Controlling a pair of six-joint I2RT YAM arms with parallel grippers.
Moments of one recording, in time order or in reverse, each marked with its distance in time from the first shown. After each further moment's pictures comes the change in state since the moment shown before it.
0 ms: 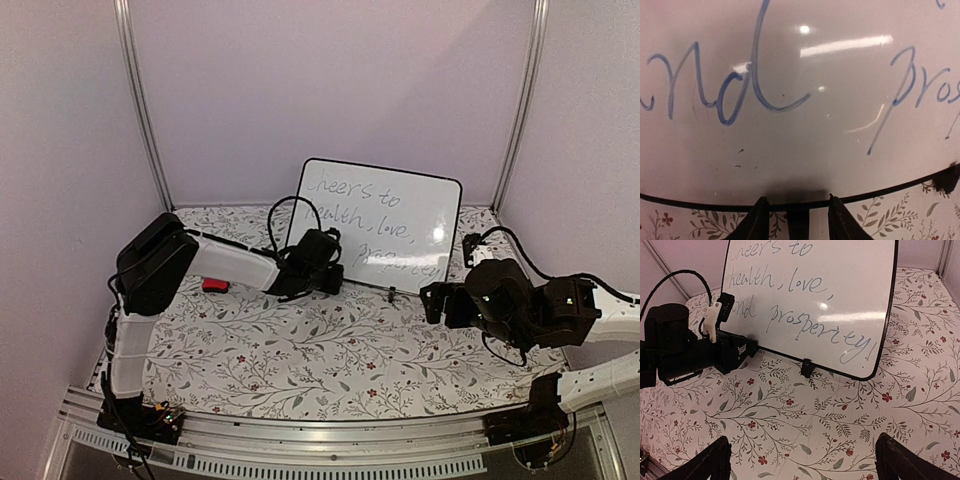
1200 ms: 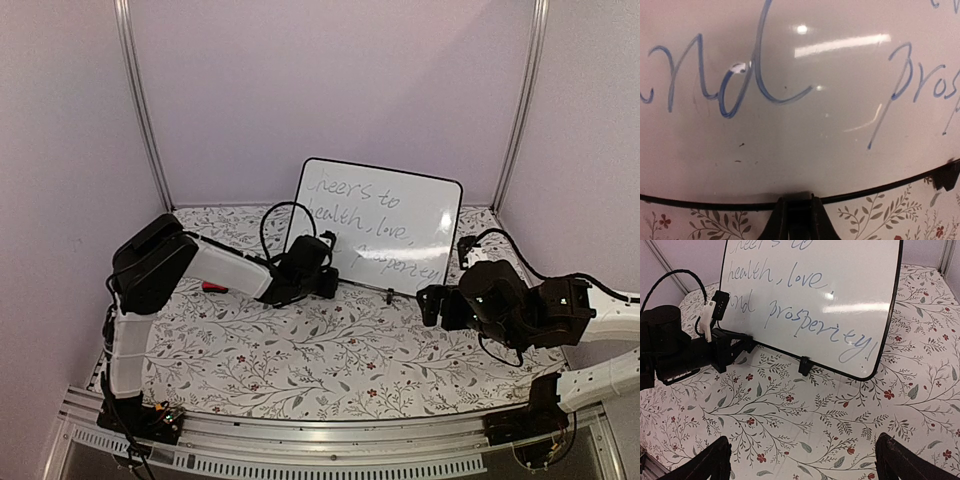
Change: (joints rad) left arm 0.007 -0.011 -0.106 0.162 0.051 0.035; right arm 0.000 0.028 0.000 0.007 -0.013 0.000
